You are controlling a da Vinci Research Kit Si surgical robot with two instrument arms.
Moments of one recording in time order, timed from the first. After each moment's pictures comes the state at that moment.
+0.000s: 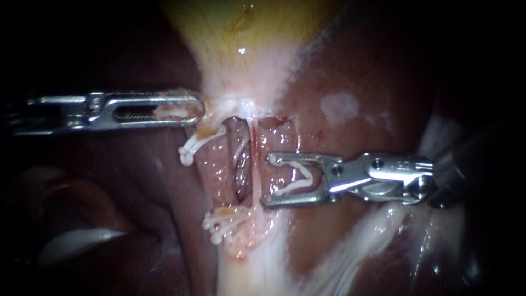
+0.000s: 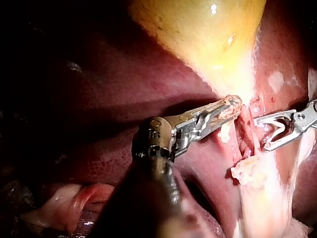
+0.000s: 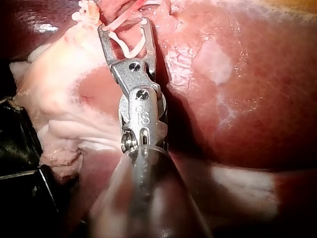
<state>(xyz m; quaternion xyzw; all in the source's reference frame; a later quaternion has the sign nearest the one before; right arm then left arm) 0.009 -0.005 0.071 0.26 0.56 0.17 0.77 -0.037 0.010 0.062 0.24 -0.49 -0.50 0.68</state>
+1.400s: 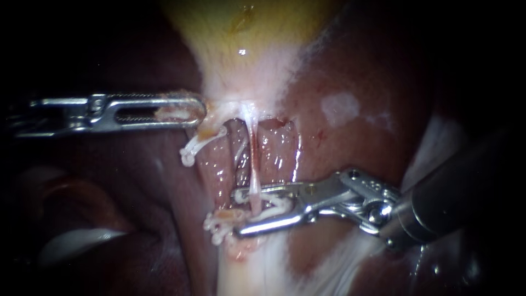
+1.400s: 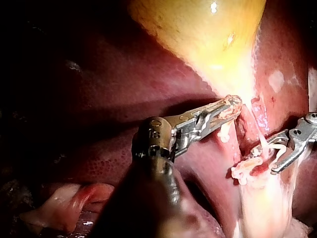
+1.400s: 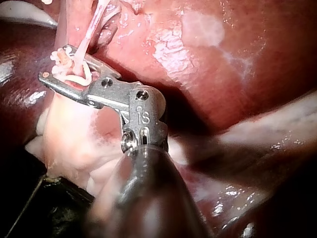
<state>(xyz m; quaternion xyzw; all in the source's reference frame) 0.012 -0.008 0.072 0.43 0.60 0.22 0.64 -0.037 0.010 0.062 0.24 -0.49 -0.50 0.68</state>
